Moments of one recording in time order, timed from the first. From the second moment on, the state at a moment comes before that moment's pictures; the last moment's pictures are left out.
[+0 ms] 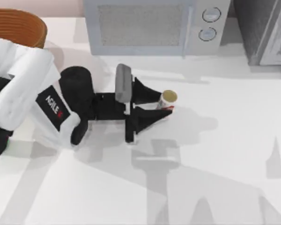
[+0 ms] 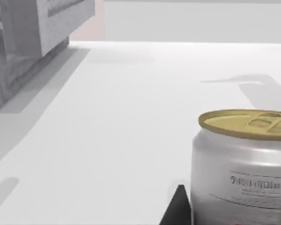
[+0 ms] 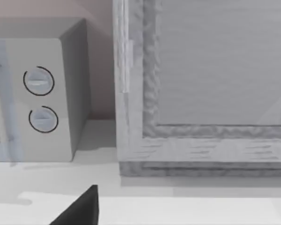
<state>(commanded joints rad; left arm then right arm) -0.38 2.52 1.16 1.33 1.22 0.02 0.00 0.00 0.00 0.00 0.00 0.00</state>
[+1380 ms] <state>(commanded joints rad) -0.39 2.54 1.18 1.34 1.23 0.03 0.00 0.00 0.00 0.00 0.00 0.00</state>
